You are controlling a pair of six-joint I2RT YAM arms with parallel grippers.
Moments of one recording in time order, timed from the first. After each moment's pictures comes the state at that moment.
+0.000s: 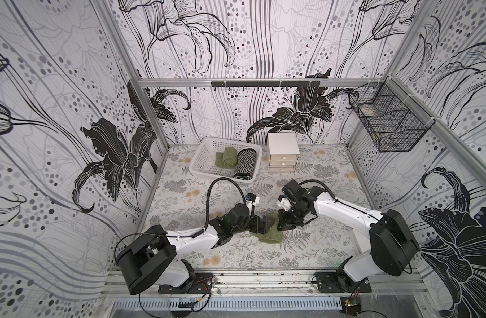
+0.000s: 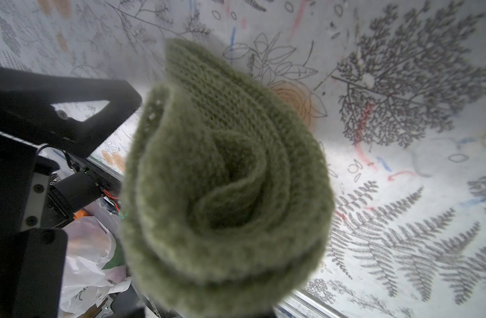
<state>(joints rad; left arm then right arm) -0.85 1.39 0.54 0.29 0.15 -0.69 0.66 1.53 1.01 -0.85 -0.49 0.55</state>
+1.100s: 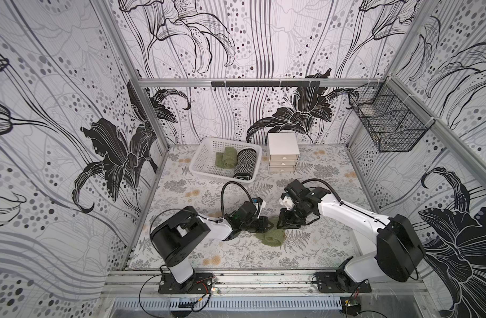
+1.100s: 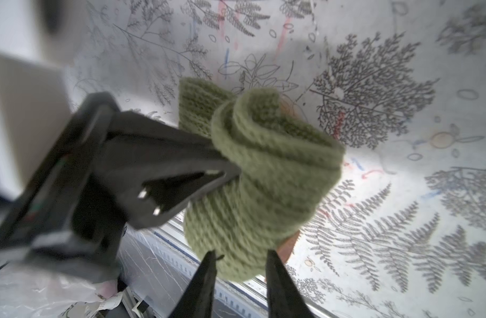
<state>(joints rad) -0.78 1.76 0.57 0.55 0.43 -0.88 0.64 1.43 0.98 -0.84 -0.42 0.56</state>
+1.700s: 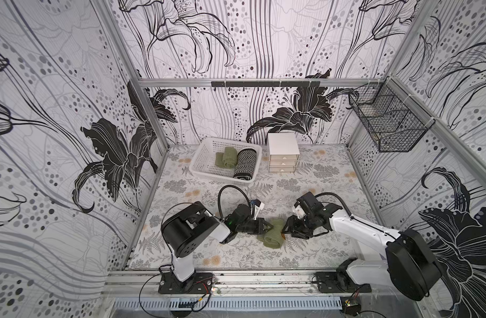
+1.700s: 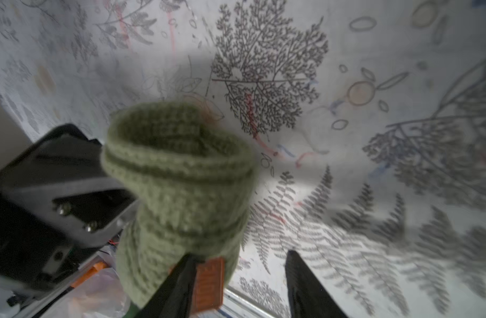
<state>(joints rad) -0.79 1.78 0.51 0.73 0.51 -0.88 0.57 1.31 0.62 -0.51 -0.46 0.79</state>
